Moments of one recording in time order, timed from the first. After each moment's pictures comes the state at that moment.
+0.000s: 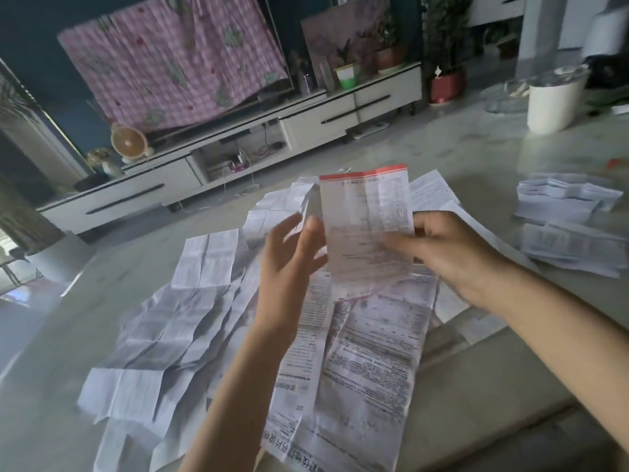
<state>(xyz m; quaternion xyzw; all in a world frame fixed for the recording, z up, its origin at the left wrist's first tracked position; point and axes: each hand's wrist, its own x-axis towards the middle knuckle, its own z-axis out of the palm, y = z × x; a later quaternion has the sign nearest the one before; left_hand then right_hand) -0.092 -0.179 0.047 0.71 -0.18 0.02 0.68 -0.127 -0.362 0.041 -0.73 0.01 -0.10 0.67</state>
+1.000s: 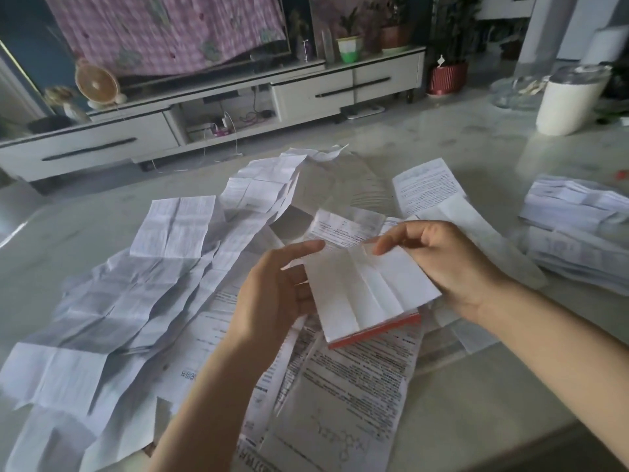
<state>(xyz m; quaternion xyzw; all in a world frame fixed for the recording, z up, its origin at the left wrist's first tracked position) -0.095 -0.171 0.023 0.64 -0.07 -0.17 0.75 -0.116 -0.355 0.021 -0.72 0.04 -0.05 0.69</state>
